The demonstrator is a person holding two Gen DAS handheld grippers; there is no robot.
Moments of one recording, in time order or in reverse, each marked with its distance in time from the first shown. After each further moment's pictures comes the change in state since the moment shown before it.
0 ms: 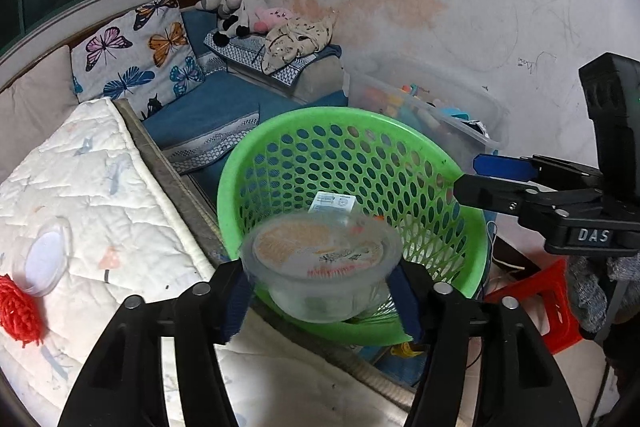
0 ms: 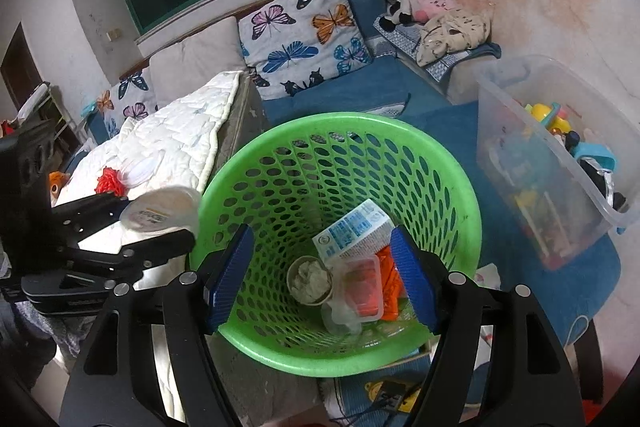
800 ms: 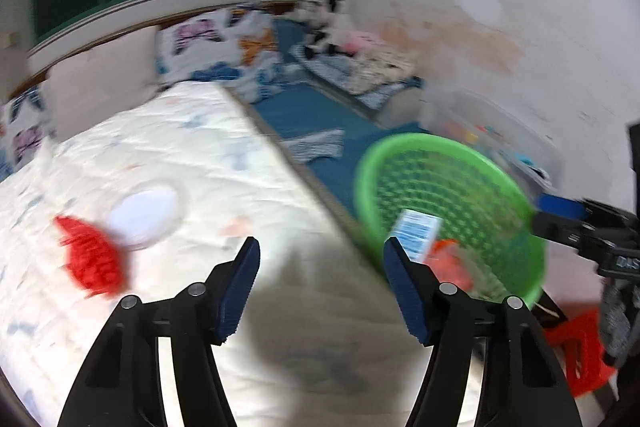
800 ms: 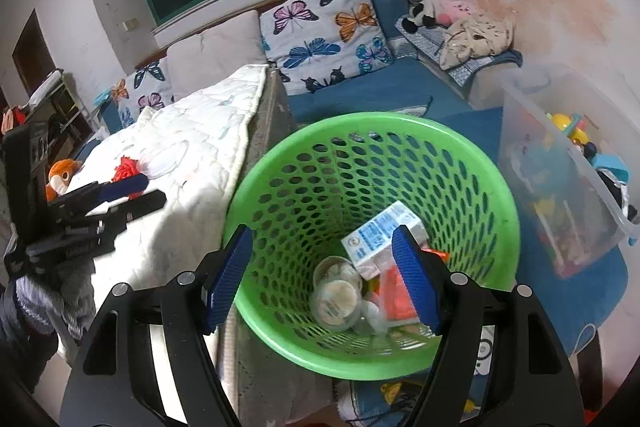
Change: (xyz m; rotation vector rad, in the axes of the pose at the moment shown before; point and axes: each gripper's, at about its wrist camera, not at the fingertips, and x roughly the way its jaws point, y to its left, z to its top) left arm -0.052 0.079 -0.032 -0.198 -0.098 0.243; right arm 0.009 0.040 0.003 -0.054 0.012 0.049
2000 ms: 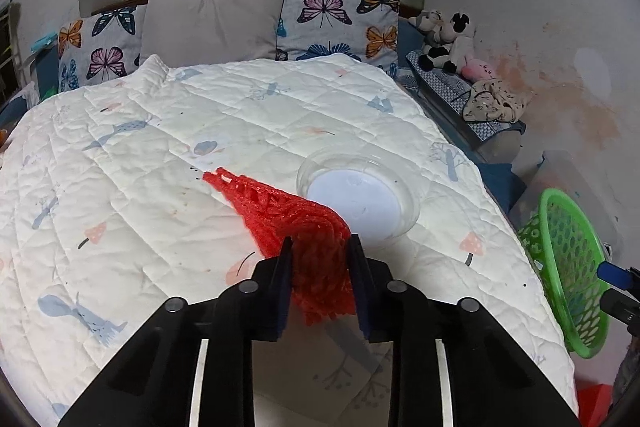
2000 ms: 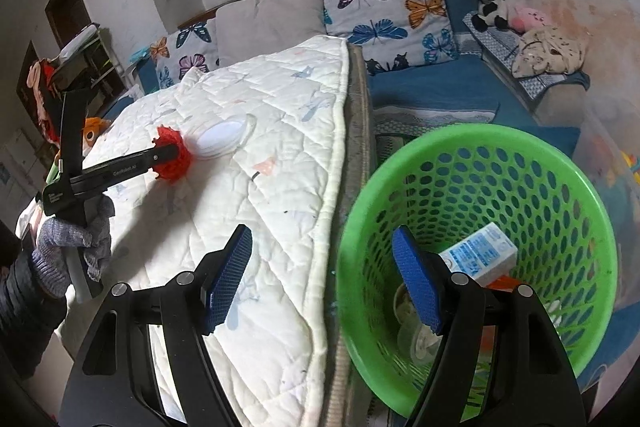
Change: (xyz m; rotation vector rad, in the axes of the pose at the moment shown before) left arm 0.012 0.164 -0.015 -0.277 0.026 0.168; right arm 0.070 0.095 0.019 -0.140 0.085 0.116
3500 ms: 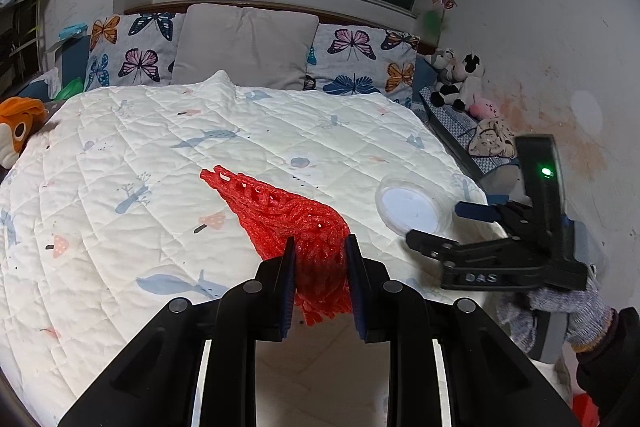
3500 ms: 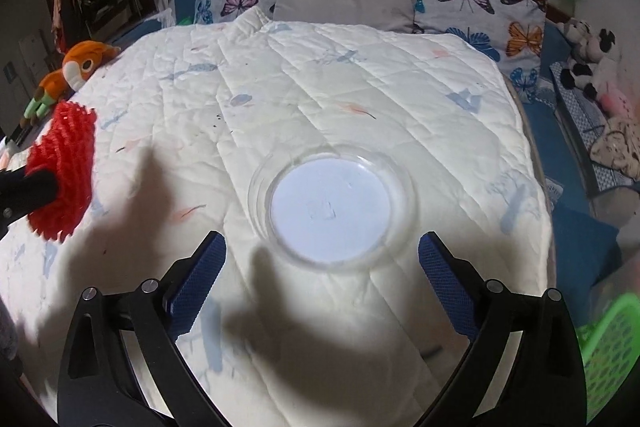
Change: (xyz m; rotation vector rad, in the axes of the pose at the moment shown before) left arm -0.083 0.083 -0.016 -0.084 -0.089 -0.009; right arm 0.183 0.145 0.080 -0.302 0.132 -0.003
